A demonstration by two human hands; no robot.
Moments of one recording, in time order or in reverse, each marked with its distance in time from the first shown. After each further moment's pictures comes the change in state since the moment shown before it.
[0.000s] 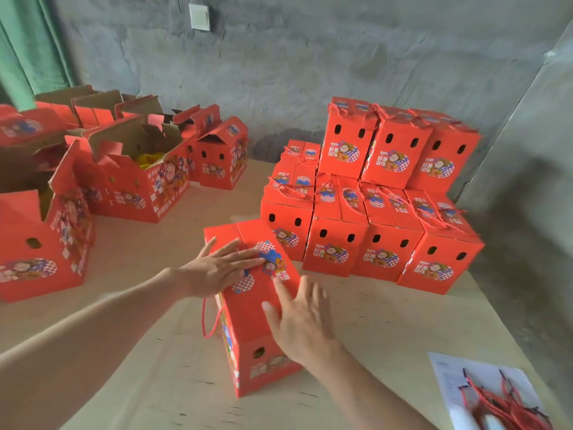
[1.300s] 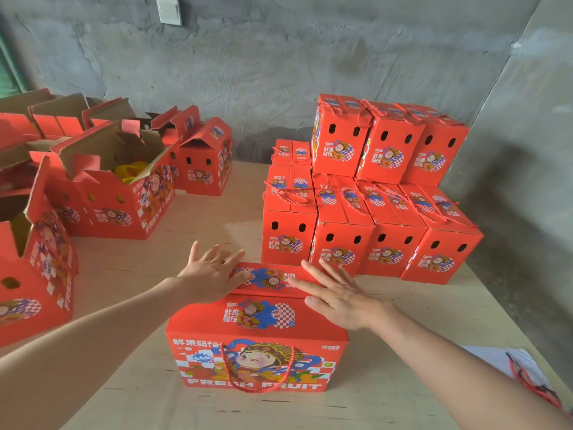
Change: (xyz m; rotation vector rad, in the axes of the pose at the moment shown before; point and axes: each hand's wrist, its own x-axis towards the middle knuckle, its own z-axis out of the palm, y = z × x) left_hand 0.019 -0.046 -0.008 0.084 -0.064 -0.200; right_hand 0.061 0.054 -0.022 -0.008 -0.297 -0.250
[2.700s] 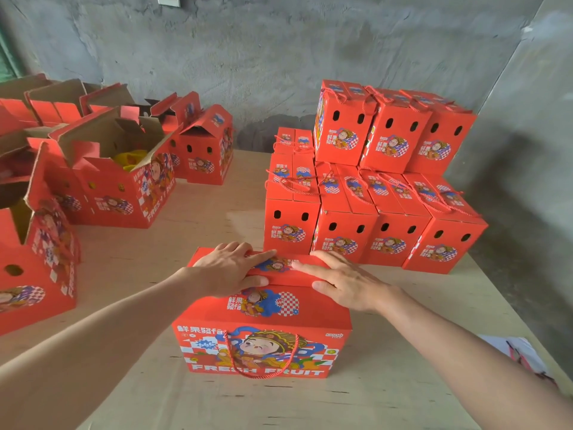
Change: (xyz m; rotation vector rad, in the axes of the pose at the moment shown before) left_hand -0.006 0.018 -0.005 0.011 0.094 0.283; right_hand -0.001 0.007 -0.006 0.087 0.051 -0.050
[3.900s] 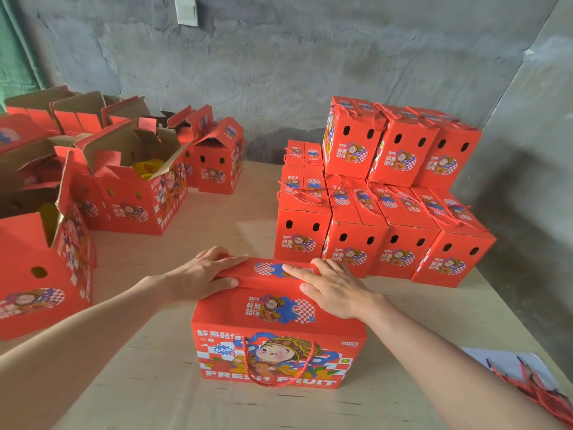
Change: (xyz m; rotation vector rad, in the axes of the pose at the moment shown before) left_hand -0.044 -0.066 0.012 -0.314 -0.062 -0.141; right_hand 0.028 -0.044 0.006 -0.148 0.008 0.122
